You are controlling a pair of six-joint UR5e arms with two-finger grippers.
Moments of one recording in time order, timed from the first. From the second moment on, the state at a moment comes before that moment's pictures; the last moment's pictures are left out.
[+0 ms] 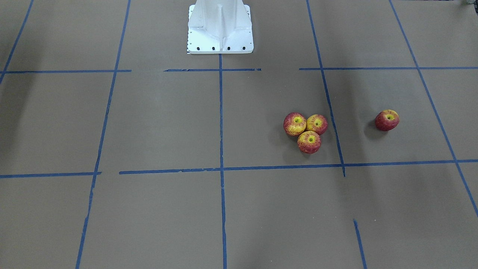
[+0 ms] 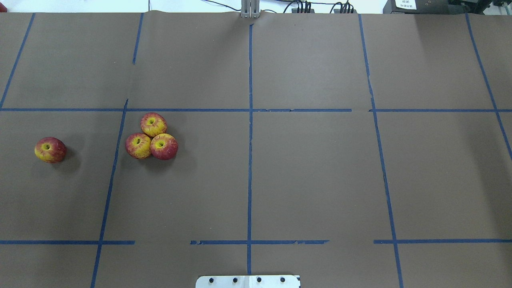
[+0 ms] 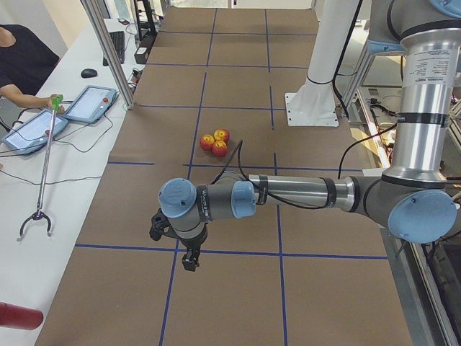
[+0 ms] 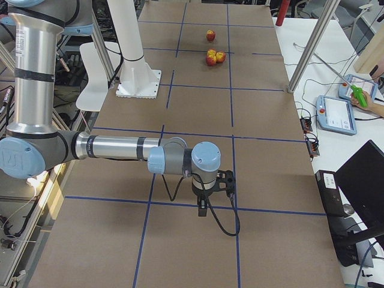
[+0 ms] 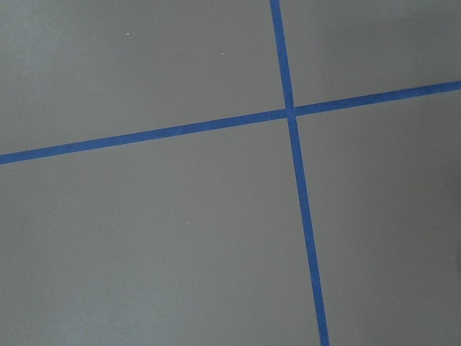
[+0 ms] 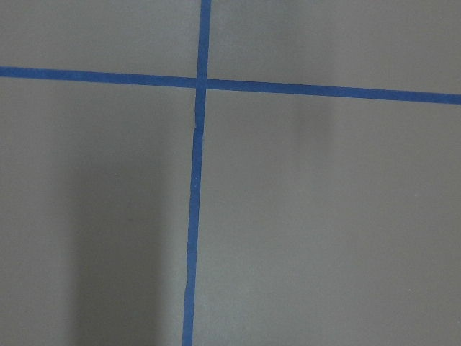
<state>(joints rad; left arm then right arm) -1.64 -1.60 -1.58 -1.41 -2.34 0.30 1.59 -1.71 1.71 -1.58 2.30 -0.06</state>
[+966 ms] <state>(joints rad) -1.62 -1.61 -1.63 -1.49 -2.39 0.26 1.59 -1.71 1.71 -1.58 2.30 -0.06</state>
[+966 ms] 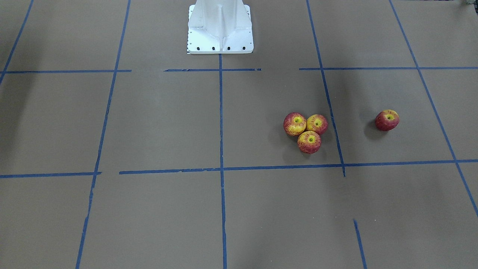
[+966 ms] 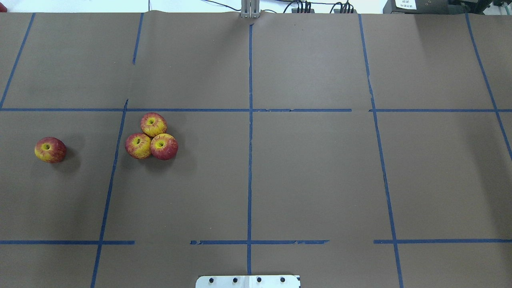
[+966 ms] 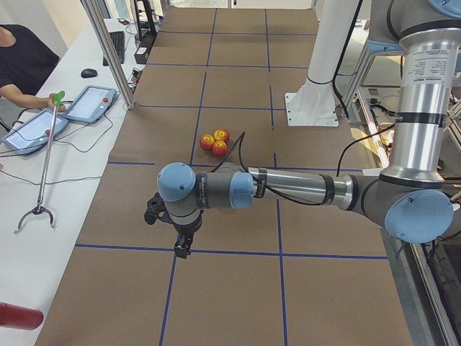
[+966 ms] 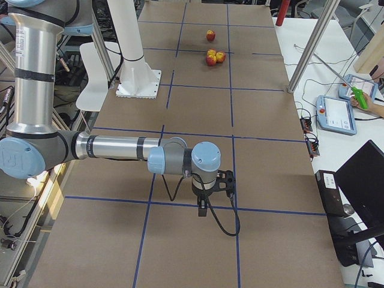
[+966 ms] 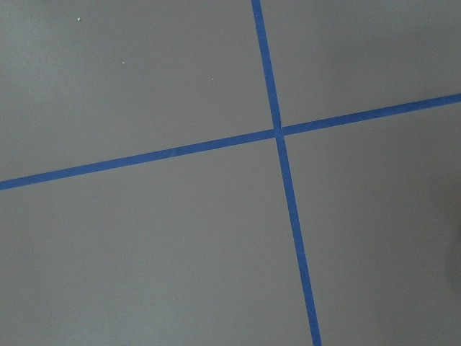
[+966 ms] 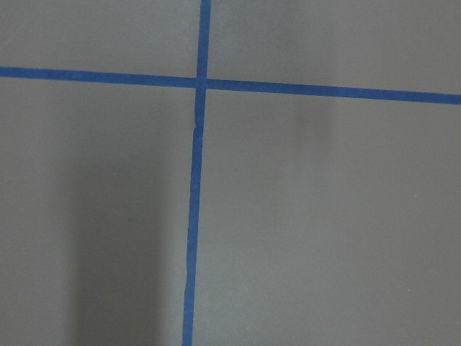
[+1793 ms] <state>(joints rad) -1.19 -1.62 -1.72 -1.79 -2.29 -0.58 1.59 -1.71 1.71 -1.58 2.30 -0.06</state>
